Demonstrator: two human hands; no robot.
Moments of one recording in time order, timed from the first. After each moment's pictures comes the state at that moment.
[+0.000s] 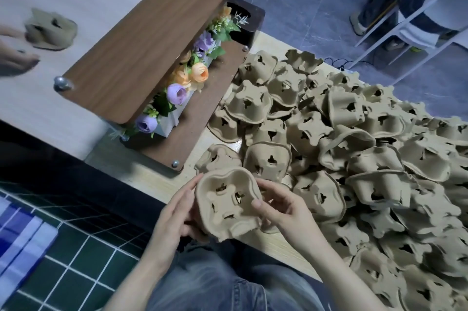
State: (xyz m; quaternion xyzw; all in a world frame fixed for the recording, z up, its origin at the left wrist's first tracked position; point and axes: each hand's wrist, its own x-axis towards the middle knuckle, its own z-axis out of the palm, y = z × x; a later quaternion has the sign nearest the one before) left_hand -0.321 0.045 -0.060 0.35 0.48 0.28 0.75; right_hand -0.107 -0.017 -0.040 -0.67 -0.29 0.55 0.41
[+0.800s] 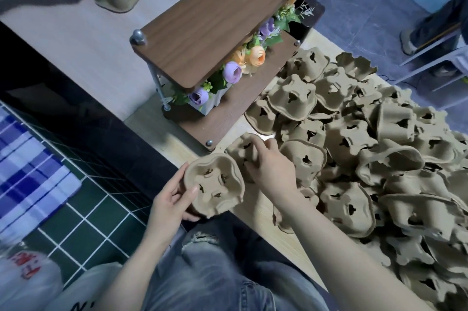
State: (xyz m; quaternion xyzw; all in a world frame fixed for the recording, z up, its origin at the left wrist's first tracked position) left_hand -0.365 0.029 -0.103 0.29 0.59 0.35 0.66; right_hand -0.151 0.077 -0.084 -0.74 -0.64 0.18 -0.01
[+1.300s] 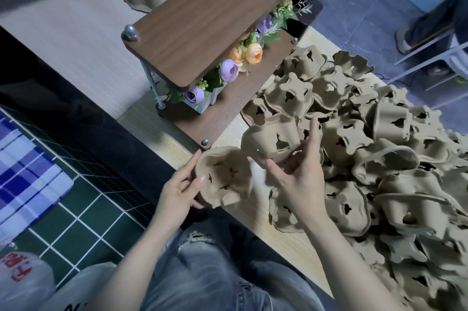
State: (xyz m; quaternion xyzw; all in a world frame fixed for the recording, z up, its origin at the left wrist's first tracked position) left_hand -0.348 0.048 -0.110 0.38 0.57 0.33 0.65; right_hand -0.126 0.043 -0.041 -0.74 -0.50 0.27 0.35
